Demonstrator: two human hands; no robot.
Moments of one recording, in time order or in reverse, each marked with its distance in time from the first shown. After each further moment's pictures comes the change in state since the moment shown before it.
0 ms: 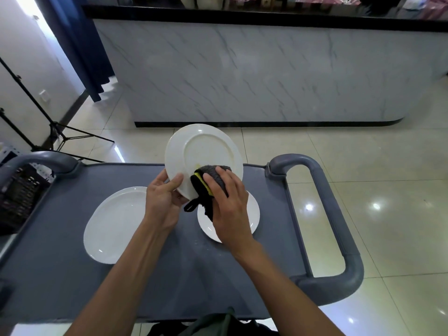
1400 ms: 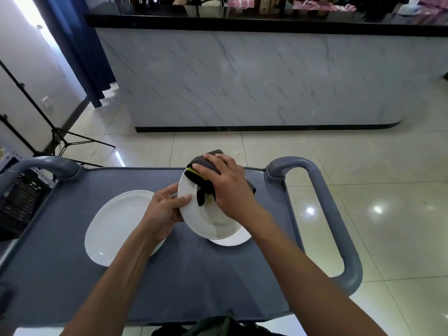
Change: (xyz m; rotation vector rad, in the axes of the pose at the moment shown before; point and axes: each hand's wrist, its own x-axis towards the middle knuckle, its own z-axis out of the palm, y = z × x) left_hand -0.007 -0.005 -0.023 0.249 -0.255 -0.112; right_hand 0.062 0.009 -0.026 -0.134 -0.368 -0.149
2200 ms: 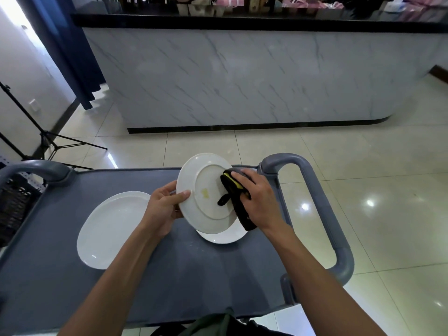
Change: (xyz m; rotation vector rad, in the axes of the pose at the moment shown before) left_hand 0.008 -0.006 0.011 0.036 0.090 -0.020; right_hand -0.062 0.057 0.004 0.164 0.115 0.312
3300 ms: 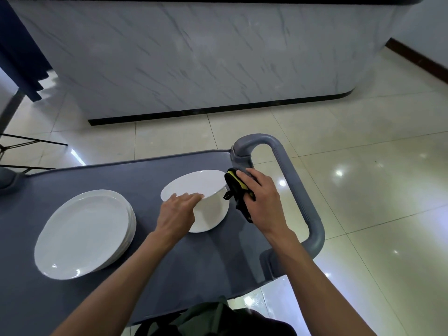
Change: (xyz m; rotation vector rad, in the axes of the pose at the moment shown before) left_hand 0.013 -0.074 0.057 1.618 -0.020 0.778; right_hand -0.060 0.043 -0.023 -0.079 0.142 0.151
